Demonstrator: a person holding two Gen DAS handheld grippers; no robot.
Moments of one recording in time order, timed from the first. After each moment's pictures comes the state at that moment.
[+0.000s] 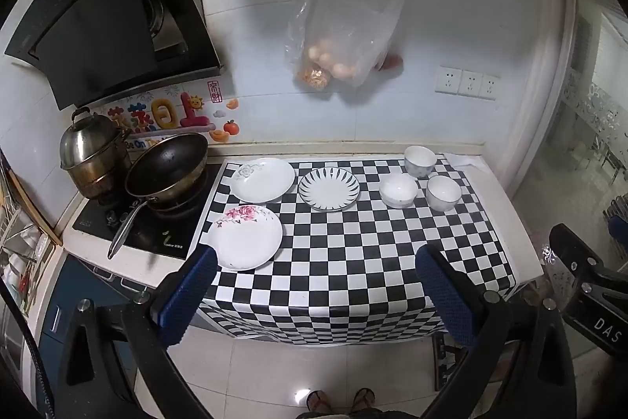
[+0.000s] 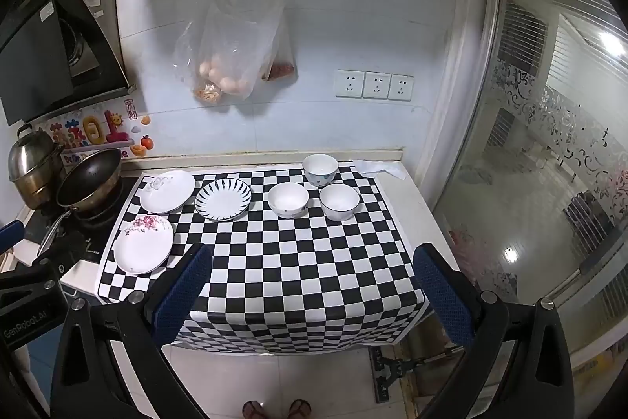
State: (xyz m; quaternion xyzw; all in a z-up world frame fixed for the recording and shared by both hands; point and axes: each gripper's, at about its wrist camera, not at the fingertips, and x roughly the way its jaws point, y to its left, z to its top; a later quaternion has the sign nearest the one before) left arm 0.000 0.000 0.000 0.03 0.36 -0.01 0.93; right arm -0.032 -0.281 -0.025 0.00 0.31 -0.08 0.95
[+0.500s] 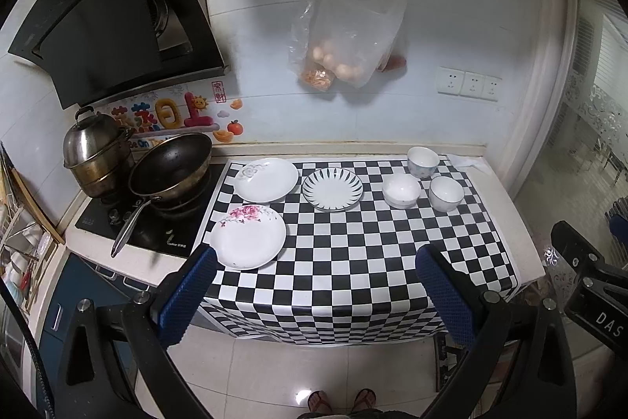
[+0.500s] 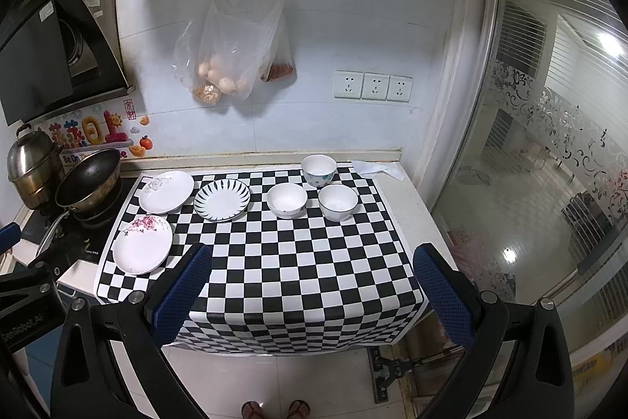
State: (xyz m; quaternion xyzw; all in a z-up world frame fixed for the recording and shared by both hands) left arm -0.001 -0.003 0.002 0.03 0.36 -0.01 0.93; right arm -0.034 -0.279 -0.024 0.00 0.31 -0.08 0.95
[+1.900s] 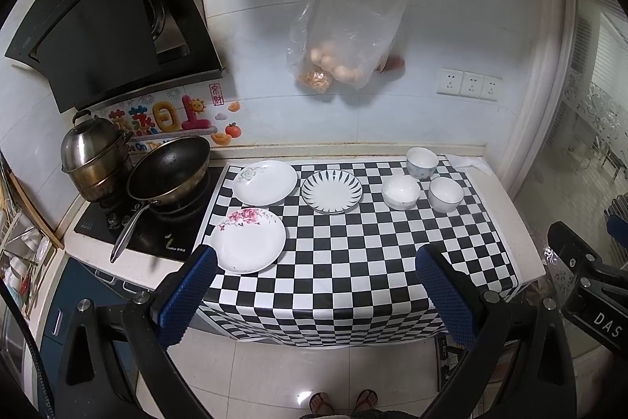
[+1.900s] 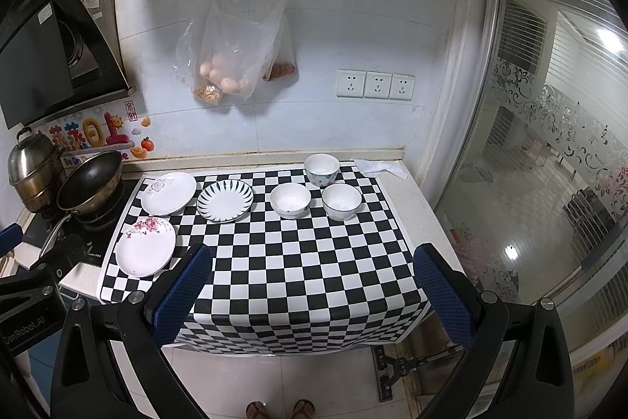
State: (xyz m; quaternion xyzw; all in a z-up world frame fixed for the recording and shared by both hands) left arm -0.004 0.010 0.002 0.02 0.36 -0.01 0.93; right arm -0.032 -0.270 -0.026 0.00 0.31 -0.08 0.95
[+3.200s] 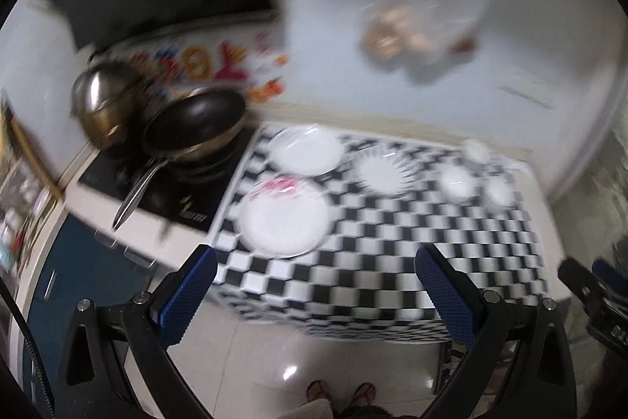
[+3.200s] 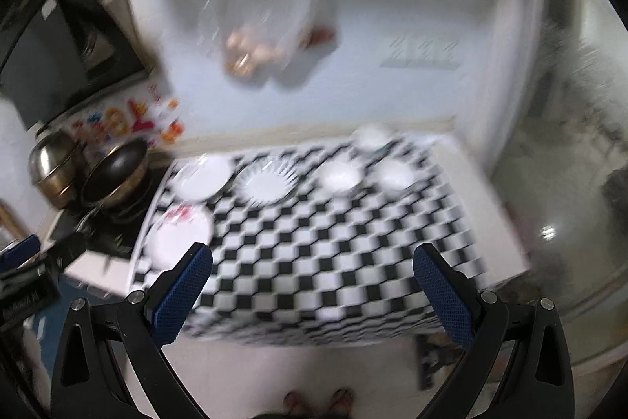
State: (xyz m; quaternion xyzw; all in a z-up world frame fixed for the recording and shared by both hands) left arm 0.067 0.102 -0.067 -0.04 0.42 0.07 0.90; right arm 0.054 -0.229 -0.103 0.06 0.39 0.03 0.92
